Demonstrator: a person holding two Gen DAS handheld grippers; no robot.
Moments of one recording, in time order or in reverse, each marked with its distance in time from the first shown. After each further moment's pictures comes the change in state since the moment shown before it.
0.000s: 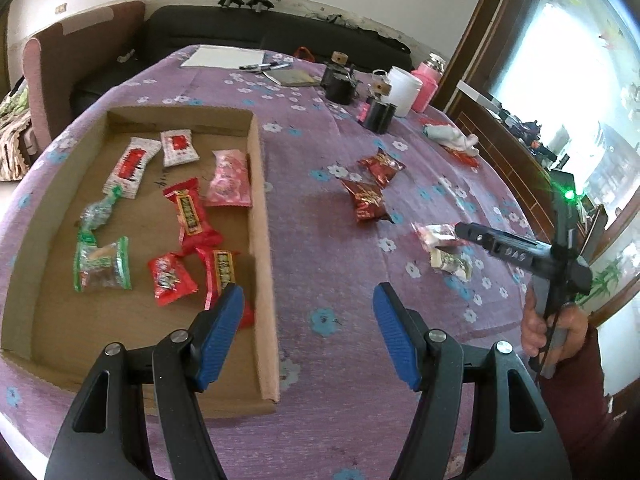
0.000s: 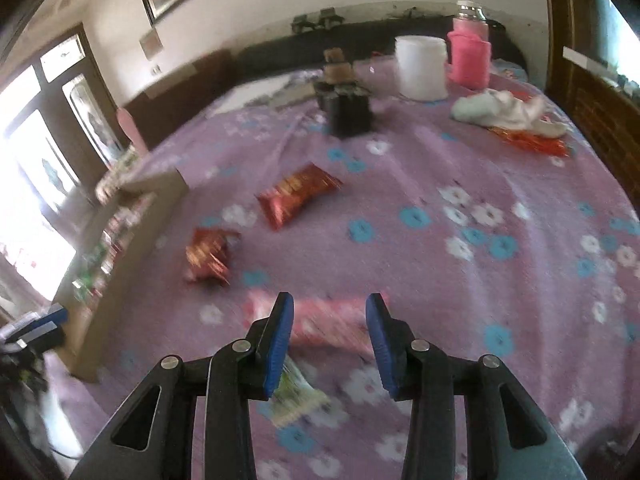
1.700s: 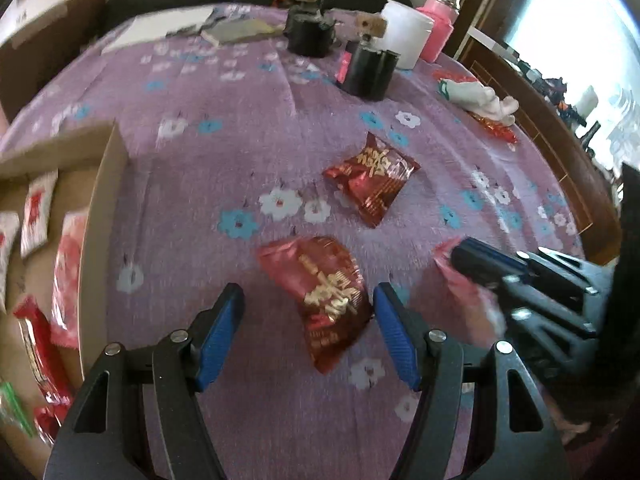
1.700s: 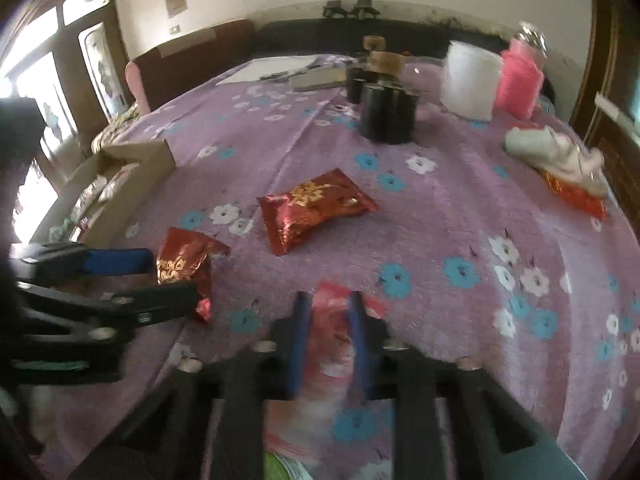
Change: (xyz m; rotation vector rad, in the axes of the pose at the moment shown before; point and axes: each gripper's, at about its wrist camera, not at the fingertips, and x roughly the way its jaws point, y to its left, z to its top) left arm 0.149 -0.064 0.079 0.090 0.174 0.069; right arm 0.046 0.020 0.032 -0.147 0.034 -0.010
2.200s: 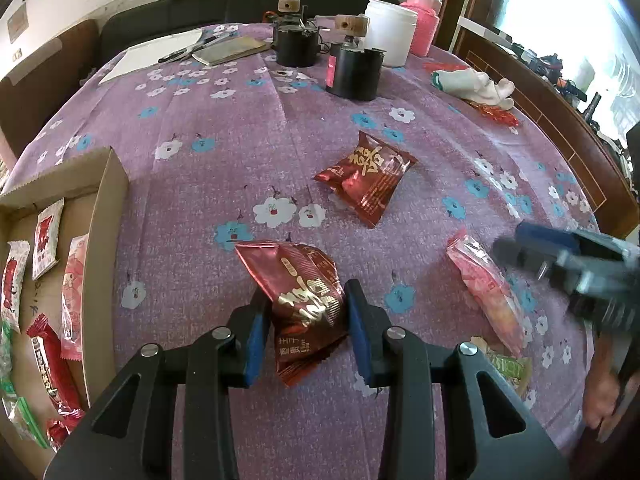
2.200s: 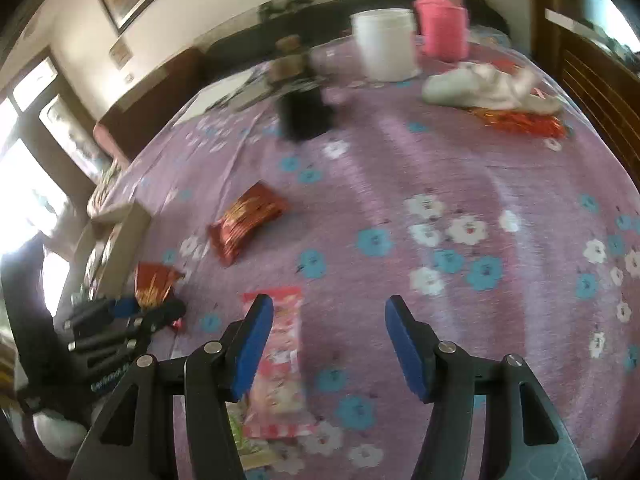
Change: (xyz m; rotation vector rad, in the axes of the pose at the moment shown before) left arm 0.000 -0.011 -0.004 0.081 -0.041 0.059; right arm -0.017 -0.056 -0.005 0.240 0.047 0.047
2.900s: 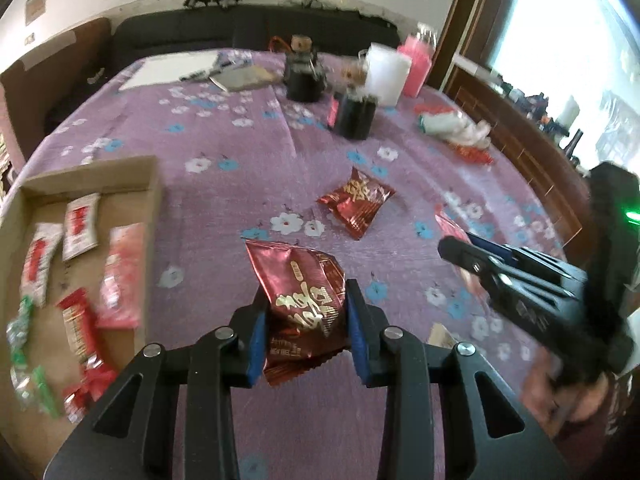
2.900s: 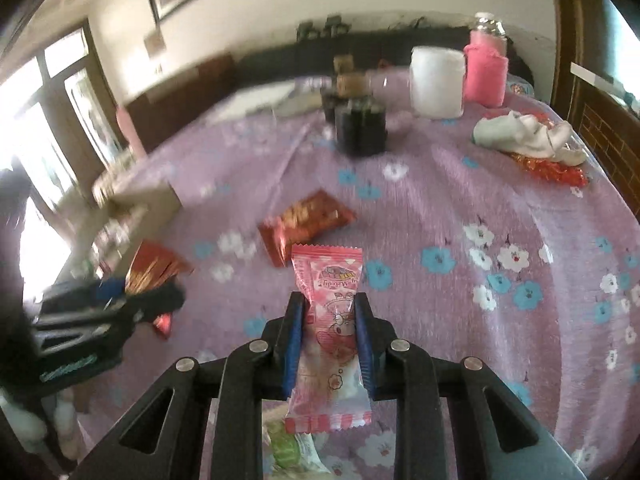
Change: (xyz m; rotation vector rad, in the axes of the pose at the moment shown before) left arm -0.060 0.022 -0.014 -0.082 -0.104 -0.073; right arm -0.008 0.044 -0.014 -0.096 -0.148 0.000
